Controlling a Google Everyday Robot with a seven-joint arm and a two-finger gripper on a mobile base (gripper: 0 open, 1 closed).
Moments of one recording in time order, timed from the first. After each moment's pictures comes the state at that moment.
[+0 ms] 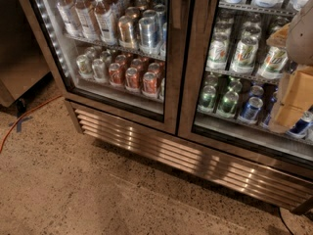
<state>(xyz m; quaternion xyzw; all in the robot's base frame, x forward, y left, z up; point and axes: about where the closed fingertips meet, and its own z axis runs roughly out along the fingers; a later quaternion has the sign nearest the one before) 0.438 -0.217 0.976 -0.60 0.78 -0.03 0.16</state>
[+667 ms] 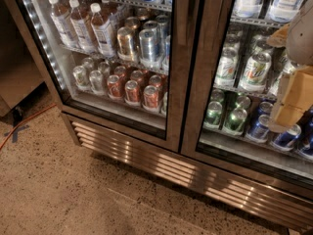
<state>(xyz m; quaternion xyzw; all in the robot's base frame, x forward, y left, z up) 0.438 -0.217 0.976 -0.60 0.78 -0.03 0.16</state>
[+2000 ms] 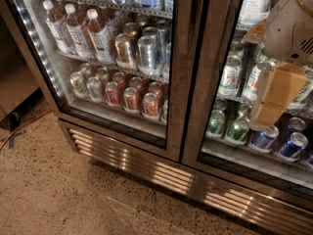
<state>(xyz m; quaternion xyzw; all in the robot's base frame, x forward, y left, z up) 0.437 -0.176 0.985 -0.63 0.75 -0.02 0.17</state>
